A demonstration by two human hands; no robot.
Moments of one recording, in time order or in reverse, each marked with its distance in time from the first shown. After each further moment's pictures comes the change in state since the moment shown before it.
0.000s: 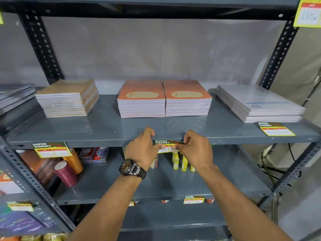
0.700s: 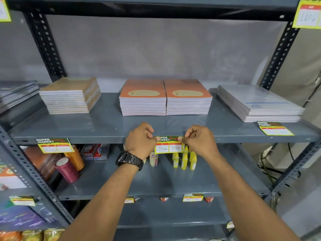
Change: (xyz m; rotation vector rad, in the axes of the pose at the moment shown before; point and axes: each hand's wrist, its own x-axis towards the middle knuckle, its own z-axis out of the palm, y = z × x) left_hand 0.010 -0.007 -0.010 -0.270 -0.032 -0.161; right_hand 0.018 0.003 -0.020 0.220 -0.158 0.064
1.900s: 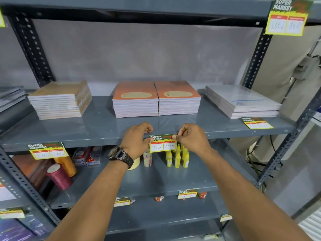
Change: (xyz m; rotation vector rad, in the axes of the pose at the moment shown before) left_hand 0.009 -0.008 -0.010 0.075 -0.188 0.430; right_hand -0.007 -0.006 -0.004 -0.162 -0.001 -0.059
